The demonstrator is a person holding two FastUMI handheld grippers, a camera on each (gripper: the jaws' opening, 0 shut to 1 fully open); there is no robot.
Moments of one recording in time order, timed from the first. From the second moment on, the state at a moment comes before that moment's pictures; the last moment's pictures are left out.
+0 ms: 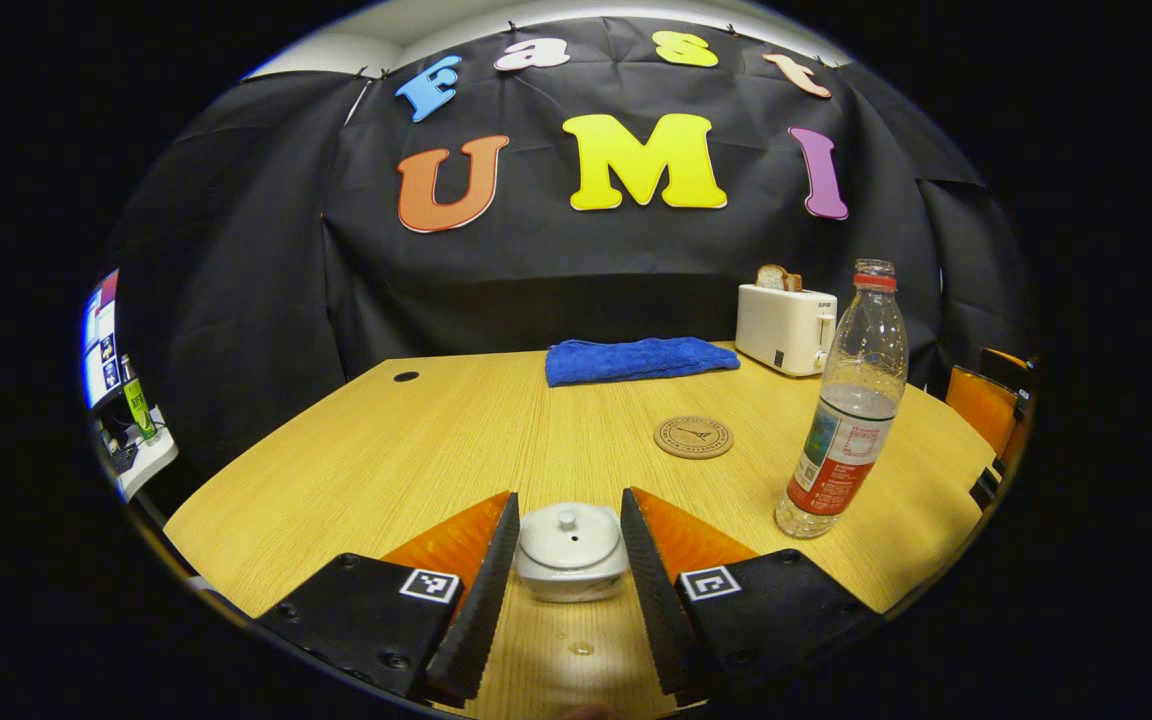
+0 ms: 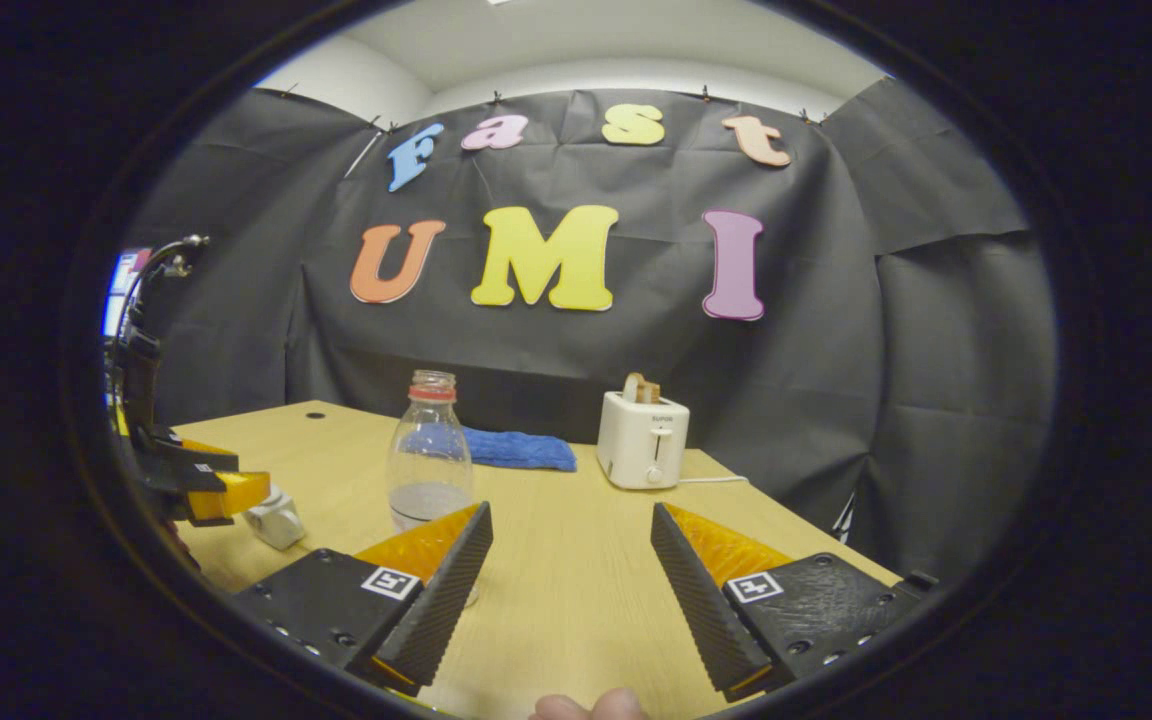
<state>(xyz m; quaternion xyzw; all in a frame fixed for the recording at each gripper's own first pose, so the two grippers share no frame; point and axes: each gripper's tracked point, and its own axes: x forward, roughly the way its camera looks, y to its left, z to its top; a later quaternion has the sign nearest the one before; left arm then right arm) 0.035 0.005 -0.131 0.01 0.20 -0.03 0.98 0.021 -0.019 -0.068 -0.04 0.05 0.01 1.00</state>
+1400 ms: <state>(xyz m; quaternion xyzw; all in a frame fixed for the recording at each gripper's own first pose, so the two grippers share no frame) 0.025 0.025 -0.074 -0.03 0.13 -0.05 0.99 0.063 0.078 -0.114 0.02 0.12 0.13 0.98</state>
